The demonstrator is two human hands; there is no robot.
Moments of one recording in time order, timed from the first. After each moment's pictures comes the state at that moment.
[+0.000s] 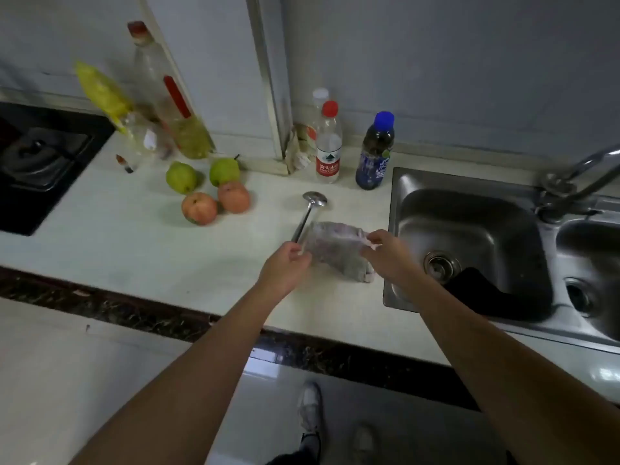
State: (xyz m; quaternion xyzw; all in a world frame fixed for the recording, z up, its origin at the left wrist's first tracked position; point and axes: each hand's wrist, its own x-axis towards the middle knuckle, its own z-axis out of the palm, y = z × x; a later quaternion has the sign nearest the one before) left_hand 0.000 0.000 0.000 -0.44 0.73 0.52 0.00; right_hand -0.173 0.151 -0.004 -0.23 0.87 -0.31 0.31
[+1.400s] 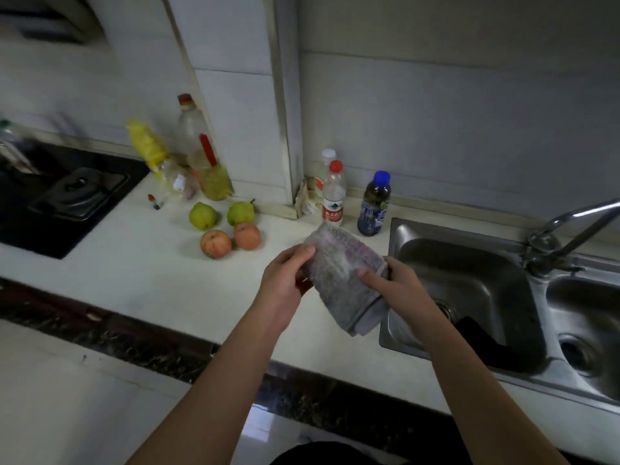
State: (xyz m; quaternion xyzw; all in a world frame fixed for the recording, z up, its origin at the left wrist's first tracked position) left_hand 0.003 0.025 0.111 -0.37 0.36 0.83 -0.21; right_hand -0.134 0.181 0.112 -0.20 0.71 -0.55 0.39
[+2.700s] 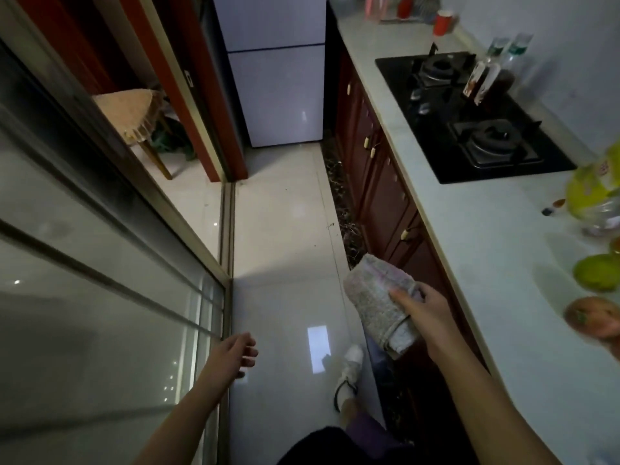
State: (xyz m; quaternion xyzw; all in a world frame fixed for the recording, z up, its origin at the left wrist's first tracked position) left_hand 0.599 0.095 -0.026 -0.78 0.12 0.50 -0.35; right_hand 0.304 -0.090 0.031 -0.45 0.62 -0.28 0.58
